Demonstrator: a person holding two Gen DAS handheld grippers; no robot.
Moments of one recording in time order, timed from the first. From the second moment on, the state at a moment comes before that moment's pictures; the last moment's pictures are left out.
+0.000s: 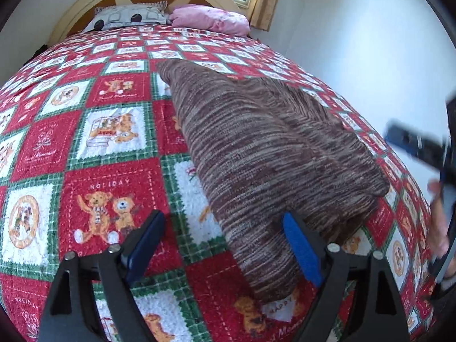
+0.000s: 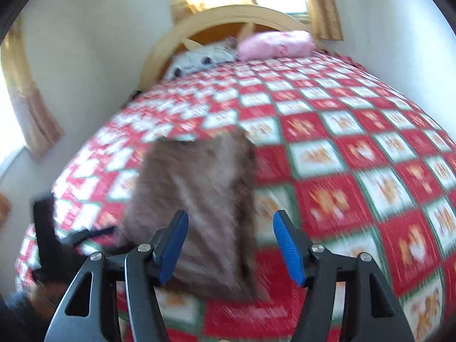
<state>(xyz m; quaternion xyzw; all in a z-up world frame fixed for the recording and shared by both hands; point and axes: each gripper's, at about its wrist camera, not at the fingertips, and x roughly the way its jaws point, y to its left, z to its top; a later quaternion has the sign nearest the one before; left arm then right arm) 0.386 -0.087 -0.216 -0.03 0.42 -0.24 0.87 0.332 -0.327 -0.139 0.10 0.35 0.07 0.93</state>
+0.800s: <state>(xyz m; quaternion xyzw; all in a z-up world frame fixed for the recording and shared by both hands) 0.379 -0.066 -0.217 -0.08 0.41 -0.24 0.88 0.429 -0.231 -0.136 -0.03 0.35 0.10 0.93</state>
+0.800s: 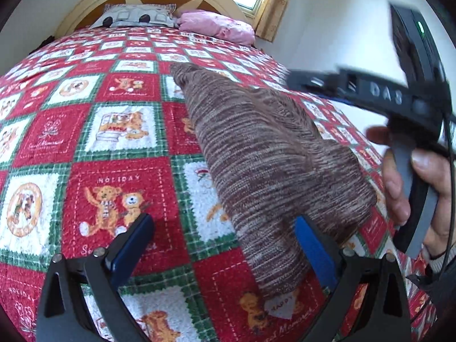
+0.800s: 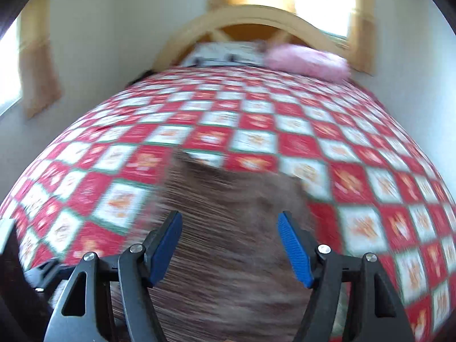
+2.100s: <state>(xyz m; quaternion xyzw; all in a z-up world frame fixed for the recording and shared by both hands) 0.395 -0.090 -0.216 -0.02 0.45 -0.20 0.87 0.485 -0.370 -0.202 0.14 0.46 0.09 0.87</state>
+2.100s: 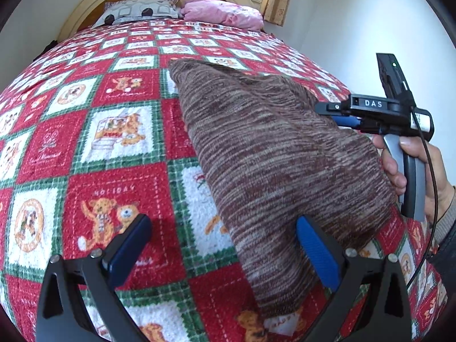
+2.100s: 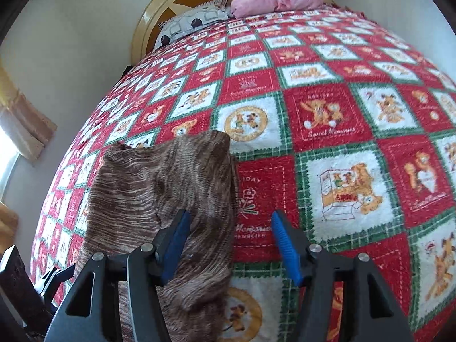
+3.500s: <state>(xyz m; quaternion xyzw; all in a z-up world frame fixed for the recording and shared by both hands) 0.408 -0.120 -0.220 -0.01 0.44 -0.26 0.86 0.502 -0.371 -0.230 0.20 0.42 0.18 0.87</state>
